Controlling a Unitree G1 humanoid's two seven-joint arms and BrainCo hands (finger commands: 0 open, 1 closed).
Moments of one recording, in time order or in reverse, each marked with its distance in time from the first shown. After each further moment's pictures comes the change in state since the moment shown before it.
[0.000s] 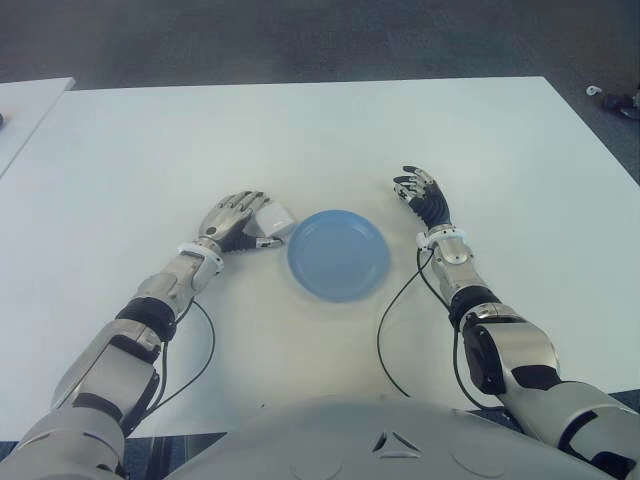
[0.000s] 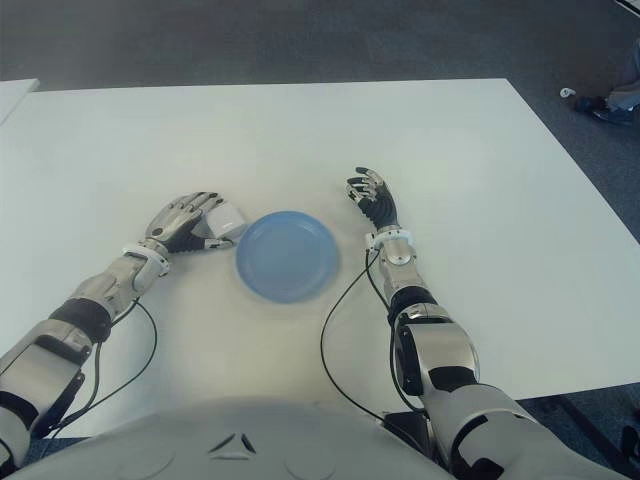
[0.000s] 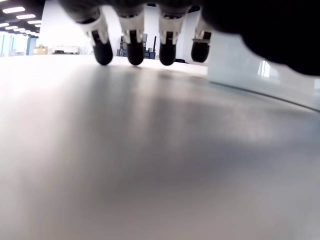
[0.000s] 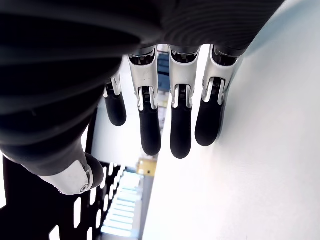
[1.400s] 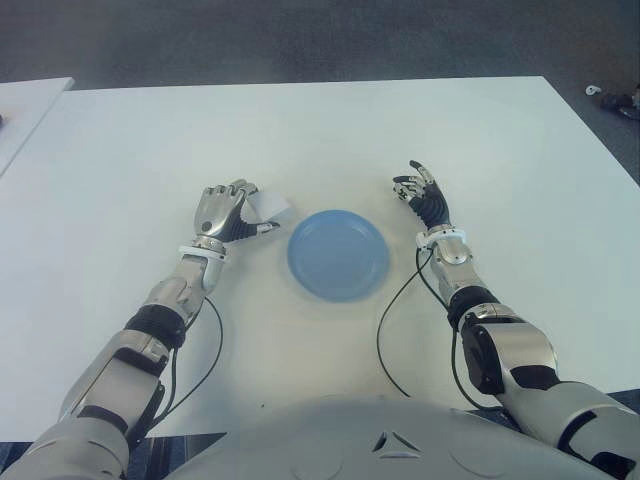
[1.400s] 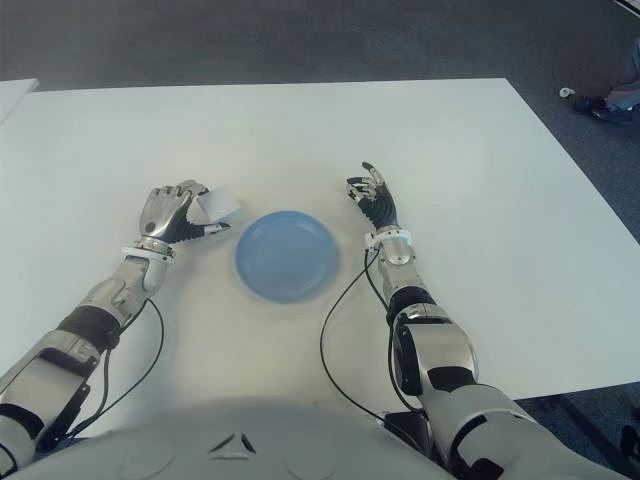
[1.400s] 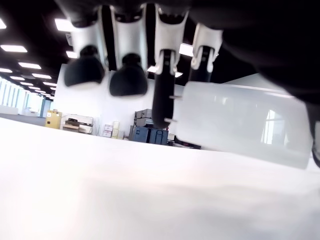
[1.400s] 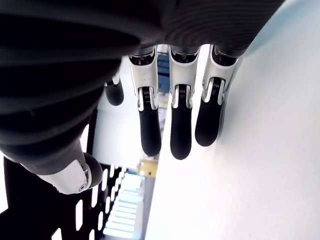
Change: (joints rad) left arm 0.069 -0.034 0.065 -0.178 -0.020 0.116 0.256; right arm 0.000 0.007 -0.013 -0.001 0.007 0.000 0.007
